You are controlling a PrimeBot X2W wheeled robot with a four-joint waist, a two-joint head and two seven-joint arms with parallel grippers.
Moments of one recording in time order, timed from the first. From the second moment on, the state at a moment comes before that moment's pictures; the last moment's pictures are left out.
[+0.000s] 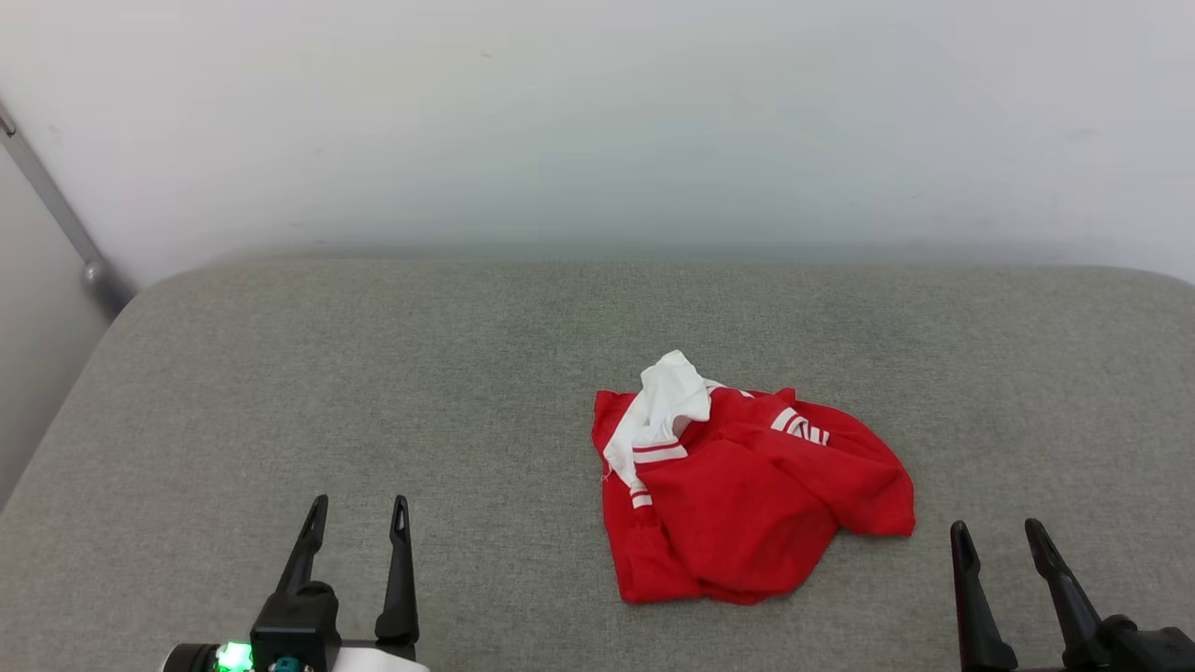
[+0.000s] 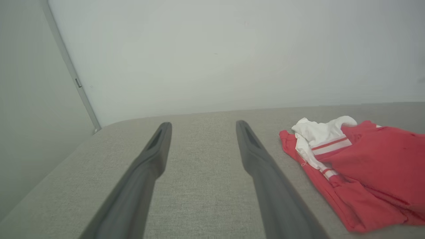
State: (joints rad) left arm 0.06 0.30 -0.33 0.04 -0.27 0.30 -0.26; right arm 0.21 -0.05 -0.03 -0.01 0.15 0.13 -0.26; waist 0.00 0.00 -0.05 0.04
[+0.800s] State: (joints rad) left arm 0.12 0.14 -0.14 0.08 -0.14 0.10 -0.26; right arm 0.23 -0.05 -0.03 0.00 0.18 0.13 -0.26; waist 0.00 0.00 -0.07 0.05
